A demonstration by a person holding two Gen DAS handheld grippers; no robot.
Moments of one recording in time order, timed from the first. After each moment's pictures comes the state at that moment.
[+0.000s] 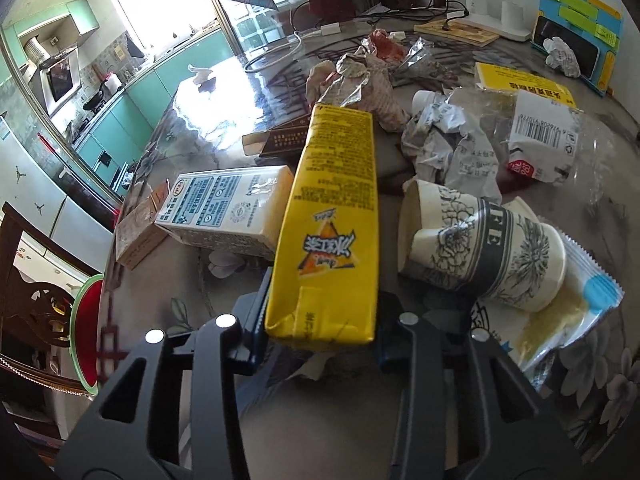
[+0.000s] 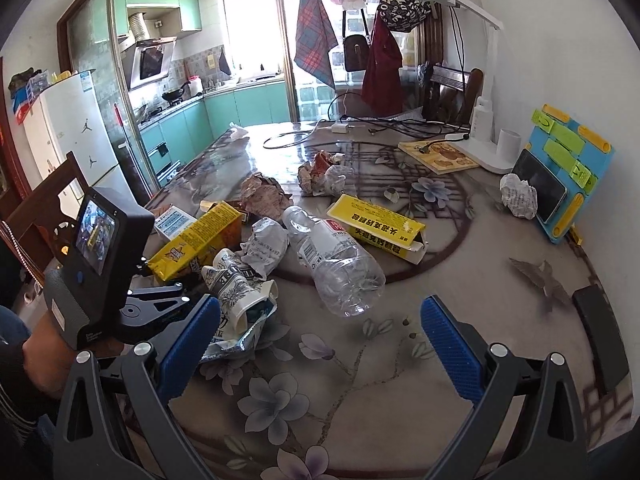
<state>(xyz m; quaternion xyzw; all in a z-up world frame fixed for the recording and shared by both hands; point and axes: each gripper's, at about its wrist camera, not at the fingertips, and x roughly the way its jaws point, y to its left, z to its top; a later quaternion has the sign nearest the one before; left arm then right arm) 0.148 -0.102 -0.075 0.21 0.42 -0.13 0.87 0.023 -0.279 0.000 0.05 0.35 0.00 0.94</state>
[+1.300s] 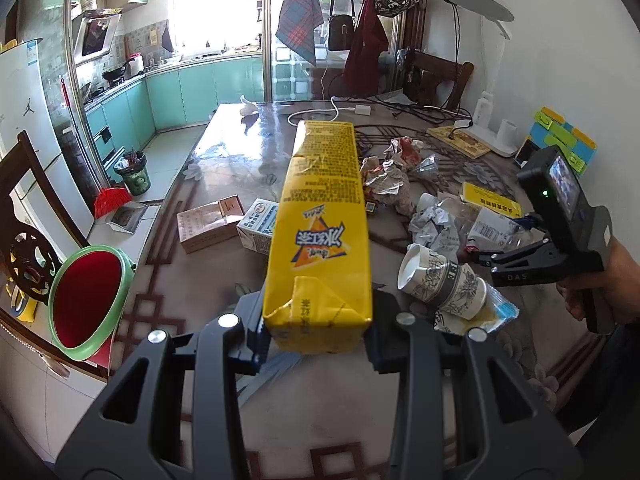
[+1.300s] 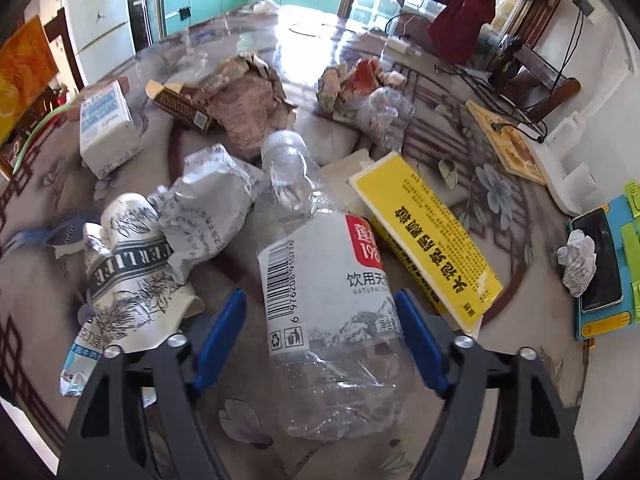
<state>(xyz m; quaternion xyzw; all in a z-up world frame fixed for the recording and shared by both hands) 0.104 -0.013 0.008 0.05 0.36 -0.16 0.92 0.171 -0.263 -0.084 -0.13 0.51 0.04 0.85</state>
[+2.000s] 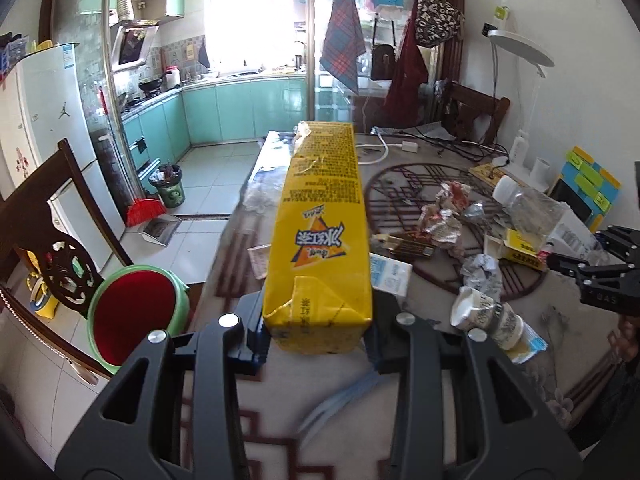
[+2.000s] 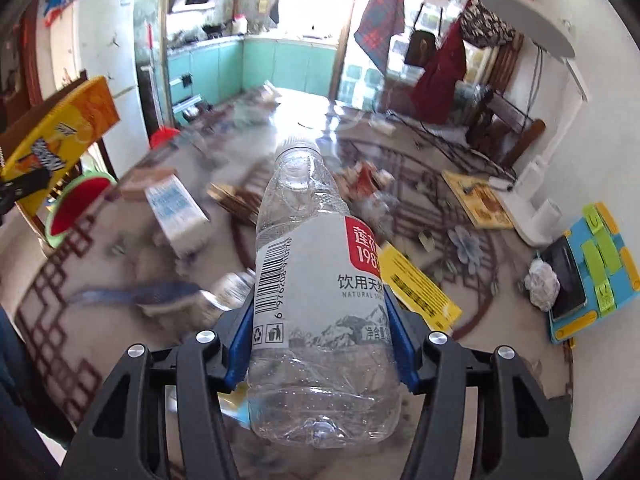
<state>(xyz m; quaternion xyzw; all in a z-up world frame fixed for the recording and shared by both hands) 0.122 0.052 0.050 0.04 0.31 -0.09 0.94 0.113 -0.209 0.029 -0.09 0.39 0.06 0.92</state>
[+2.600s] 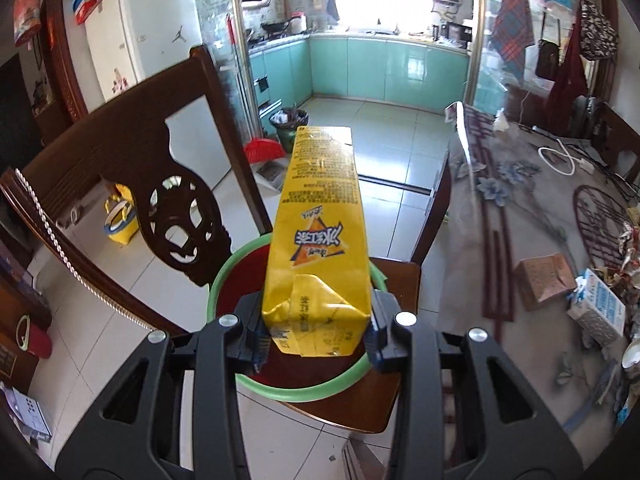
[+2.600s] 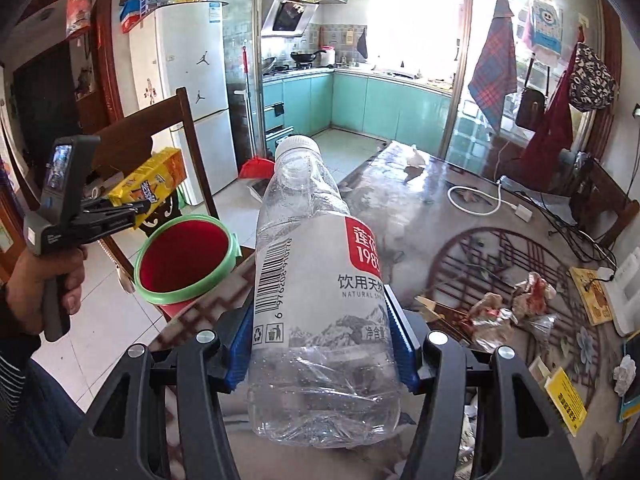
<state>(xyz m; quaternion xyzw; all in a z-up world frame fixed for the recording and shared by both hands) 0.218 0.262 -0.009 -0.02 0.39 0.12 0.91 0.173 -0.007 0.053 -0.09 0.35 0.20 0.91</state>
